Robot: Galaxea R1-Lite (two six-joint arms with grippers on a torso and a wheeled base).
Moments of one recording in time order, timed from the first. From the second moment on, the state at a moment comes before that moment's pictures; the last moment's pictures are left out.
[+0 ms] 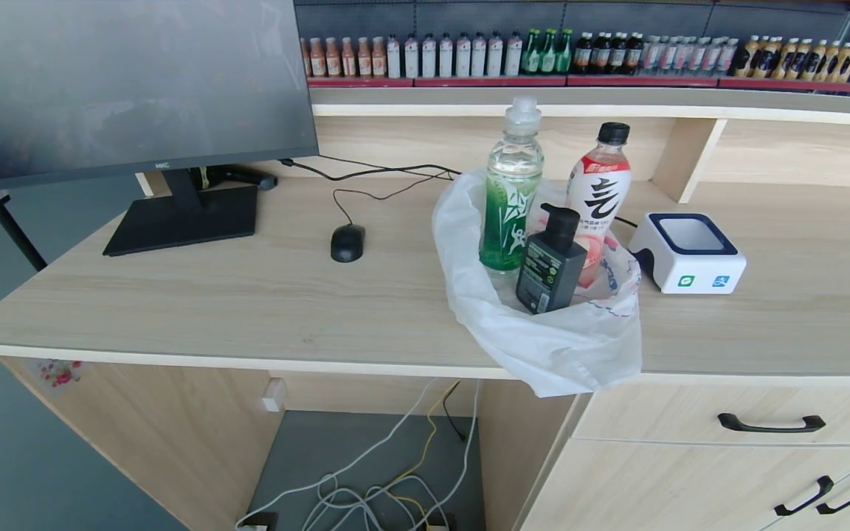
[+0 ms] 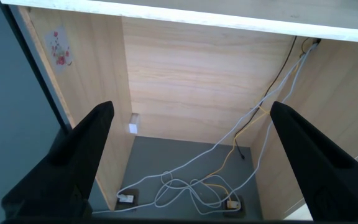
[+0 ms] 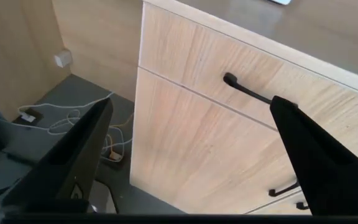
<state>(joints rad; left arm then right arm) 0.00 0.00 0.00 0.00 0.00 0.00 0.30 0.06 -0.11 0.11 -0.02 -0.27</state>
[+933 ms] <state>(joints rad) 0.00 0.00 0.00 0.00 0.00 0.00 -0.10 0.11 -0.07 0.08 0.00 -0.08</state>
